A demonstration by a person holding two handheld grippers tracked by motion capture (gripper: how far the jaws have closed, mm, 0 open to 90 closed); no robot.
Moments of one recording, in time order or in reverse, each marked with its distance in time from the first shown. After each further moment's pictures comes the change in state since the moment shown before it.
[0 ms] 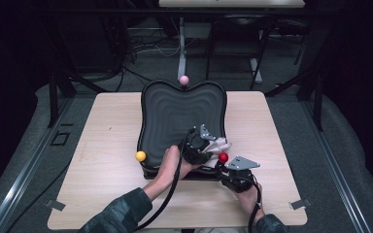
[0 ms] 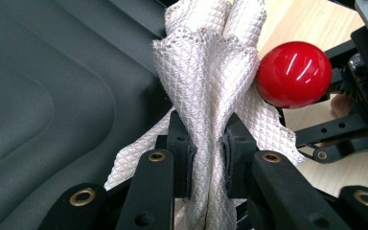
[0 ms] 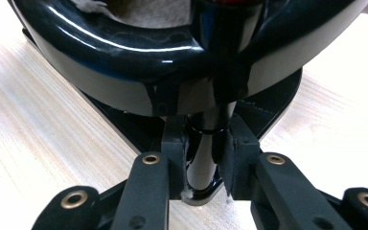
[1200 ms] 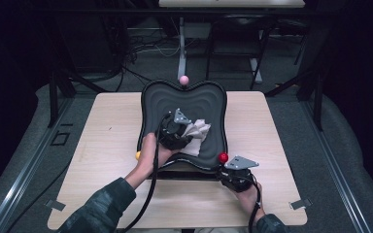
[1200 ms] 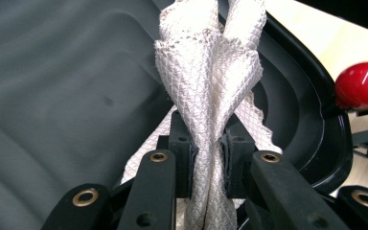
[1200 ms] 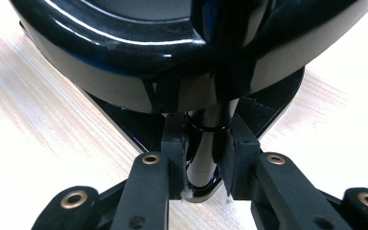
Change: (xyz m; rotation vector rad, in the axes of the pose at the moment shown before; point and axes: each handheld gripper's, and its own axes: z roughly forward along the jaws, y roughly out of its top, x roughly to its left) left arm 0.051 -0.007 -0.050 -0.081 0.104 -0.058; right arm 0.000 0.001 0.002 0.023 0.000 -0.005
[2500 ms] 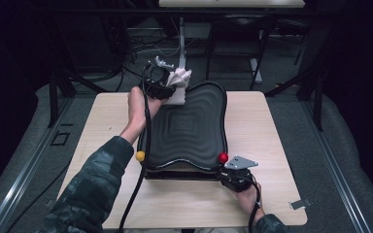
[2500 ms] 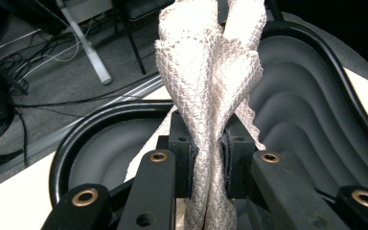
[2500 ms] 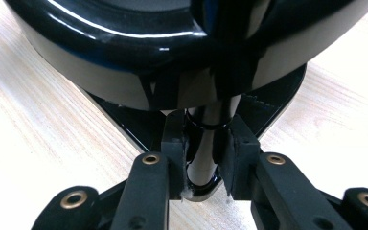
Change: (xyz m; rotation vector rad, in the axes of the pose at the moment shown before) left arm 0.088 0.079 -0.037 -0.095 0.245 -0.129; right arm 0.000 0.000 0.001 0.021 -0.005 -0.005
